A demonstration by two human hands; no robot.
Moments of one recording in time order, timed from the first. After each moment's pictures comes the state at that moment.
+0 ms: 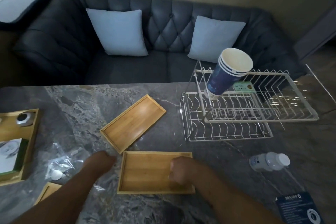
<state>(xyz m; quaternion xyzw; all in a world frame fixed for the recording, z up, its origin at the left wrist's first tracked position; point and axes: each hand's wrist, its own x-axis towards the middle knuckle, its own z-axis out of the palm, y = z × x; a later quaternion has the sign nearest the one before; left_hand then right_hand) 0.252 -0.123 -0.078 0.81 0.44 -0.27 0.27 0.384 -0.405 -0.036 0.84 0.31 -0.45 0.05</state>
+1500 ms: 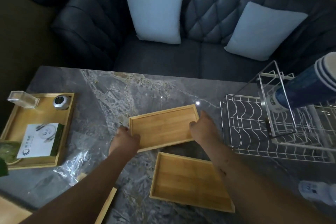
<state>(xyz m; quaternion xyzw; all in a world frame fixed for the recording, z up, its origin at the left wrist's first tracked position) 0.264 -0.065 -0.099 0.74 0.56 -0.07 0.37 0.448 -0.251 -0.041 0.95 0.07 -0.21 -0.24</state>
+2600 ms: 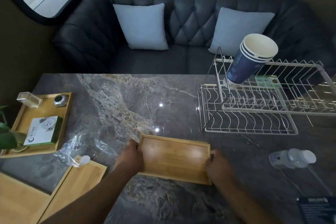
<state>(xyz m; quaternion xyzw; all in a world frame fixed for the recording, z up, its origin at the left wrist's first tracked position) 0.216 -0.200 -0.071 0.82 0.45 -0.12 0.34 0.353 -0.466 -0.036 0.94 -0.01 -0.27 -0.22</state>
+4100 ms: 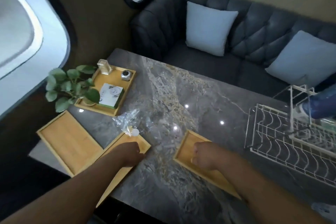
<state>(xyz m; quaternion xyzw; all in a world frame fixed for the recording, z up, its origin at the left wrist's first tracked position) 0.072 -0.114 -0.021 0.81 0.41 -0.32 0.27 0.310 -0.293 0.034 0.76 0.50 -0.38 0.15</state>
